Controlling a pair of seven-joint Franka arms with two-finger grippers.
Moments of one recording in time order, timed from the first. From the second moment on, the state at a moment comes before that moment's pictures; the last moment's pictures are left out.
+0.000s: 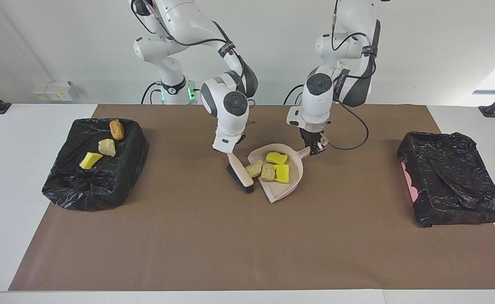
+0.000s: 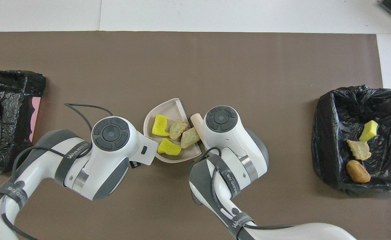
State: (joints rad) left arm -0.08 0.06 -0.43 -2.17 0.15 2.12 0.61; right arm 0.56 0.29 0.03 -1.90 0.12 1.92 0.08
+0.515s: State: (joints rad) left arm -0.08 0.06 -0.43 -2.17 0.15 2.13 0.66; right arm 0.53 0.29 0.04 -1.90 0.19 1.96 0.08
